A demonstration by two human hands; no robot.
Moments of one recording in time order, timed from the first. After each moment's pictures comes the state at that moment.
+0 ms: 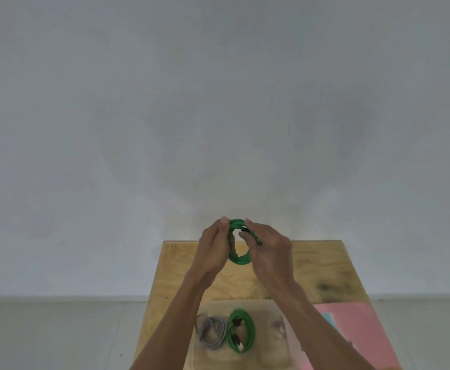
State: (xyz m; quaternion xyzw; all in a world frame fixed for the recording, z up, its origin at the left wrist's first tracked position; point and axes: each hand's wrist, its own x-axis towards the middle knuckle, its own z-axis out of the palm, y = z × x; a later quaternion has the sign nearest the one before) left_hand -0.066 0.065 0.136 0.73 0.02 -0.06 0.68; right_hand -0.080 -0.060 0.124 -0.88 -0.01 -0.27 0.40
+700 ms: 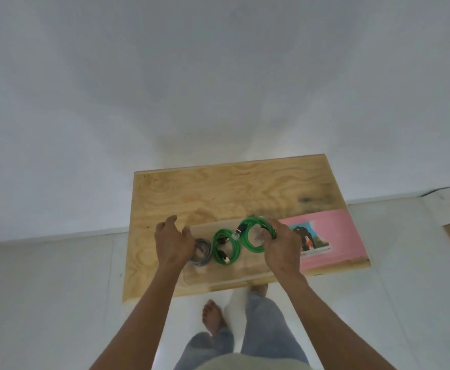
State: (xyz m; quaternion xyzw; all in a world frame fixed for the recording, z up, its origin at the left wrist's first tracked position) left_hand -0.129 0.108 -0.015 0.89 0.20 -0.13 0.38; right_hand -0.180 -0.107 -0.014 -0.89 0.26 -0.02 0.38
